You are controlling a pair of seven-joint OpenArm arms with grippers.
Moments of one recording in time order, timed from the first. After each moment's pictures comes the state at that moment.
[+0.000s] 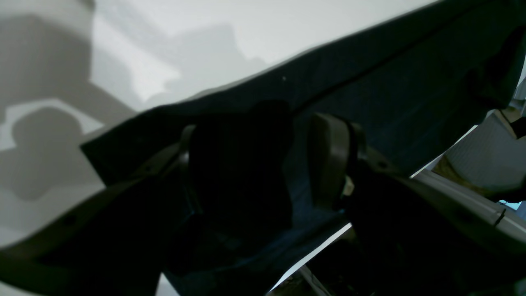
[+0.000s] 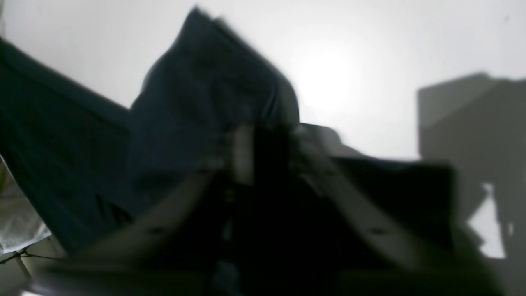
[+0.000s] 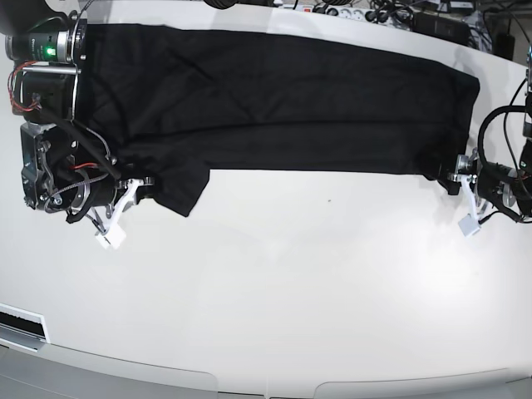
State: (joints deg) left arm -29.1 -37.2 21.2 31.1 -65.2 -43.3 68.5; right arm 16.7 15.2 8.2 50.4 34.7 40.4 -60.9
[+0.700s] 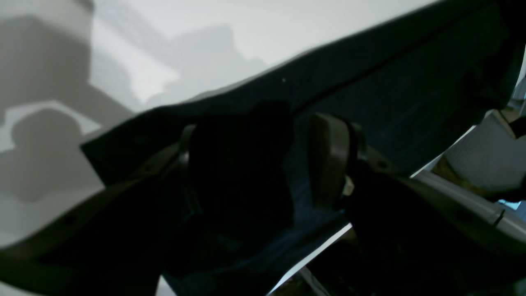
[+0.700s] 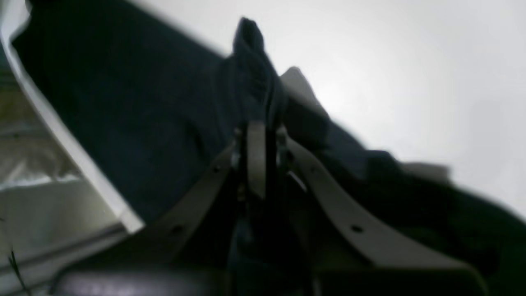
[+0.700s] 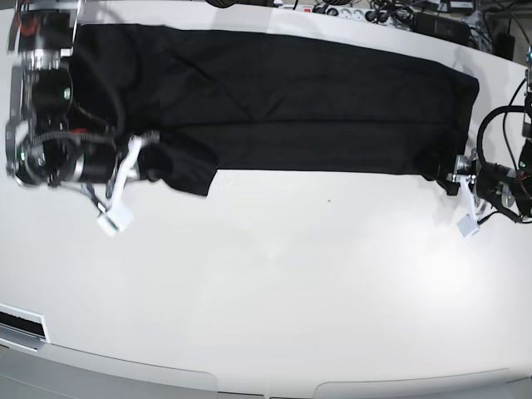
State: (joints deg) left arm -29.1 -37.0 21.2 31.2 -65.3 -43.3 68.2; right arm -3.8 15.4 8.1 95.3 47.0 40.4 -74.8
